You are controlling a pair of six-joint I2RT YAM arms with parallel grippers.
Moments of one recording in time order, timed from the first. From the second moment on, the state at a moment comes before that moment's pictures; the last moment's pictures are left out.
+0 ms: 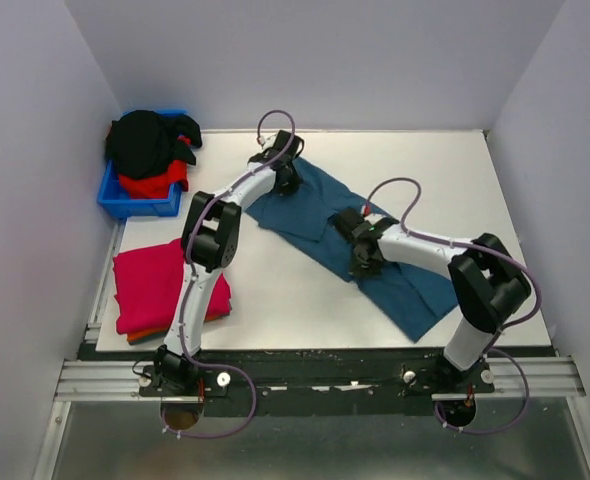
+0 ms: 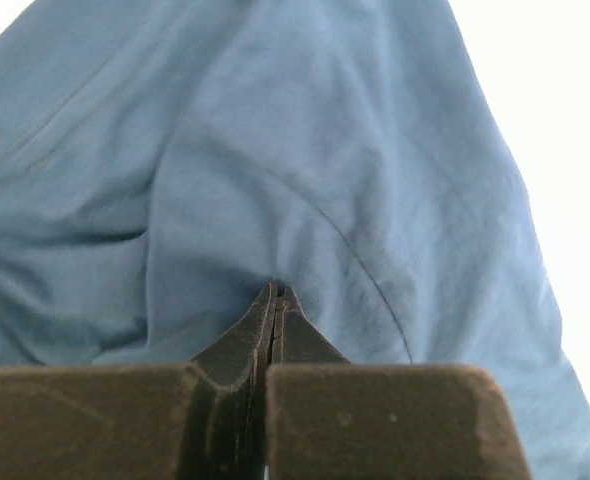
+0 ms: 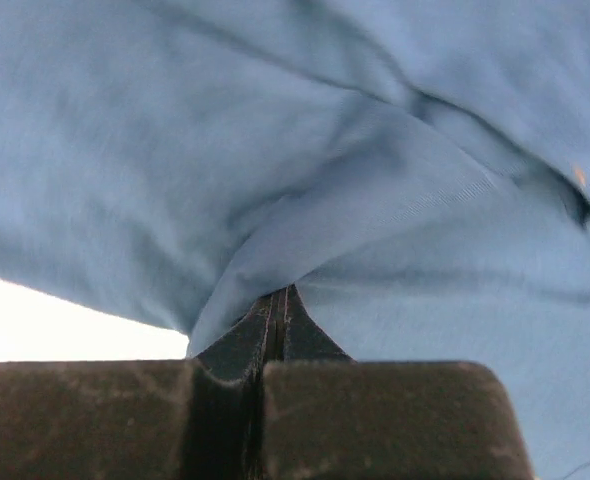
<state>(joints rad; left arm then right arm) -0.43 2.35 1.91 -0.50 -0.12 -0.80 0.62 1.72 1.04 -0.66 0.32 0.83</state>
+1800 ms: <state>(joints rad) -0.34 2.04 1.34 -0.19 0.10 -0.84 0.42 1.42 0.73 -0.58 0.10 0.71</state>
